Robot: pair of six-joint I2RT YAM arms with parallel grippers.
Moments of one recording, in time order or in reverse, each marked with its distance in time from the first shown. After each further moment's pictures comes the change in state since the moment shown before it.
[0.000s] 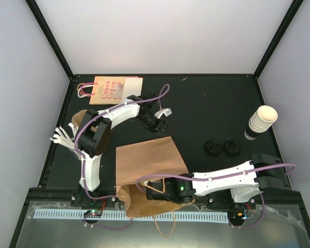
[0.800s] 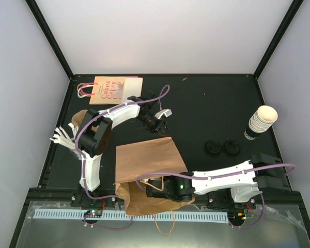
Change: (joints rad) left arm -0.001 0.008 -0.008 0.012 0.022 0.000; right arm -0.028 -0.002 -0.016 0.027 -0.011 -0.012
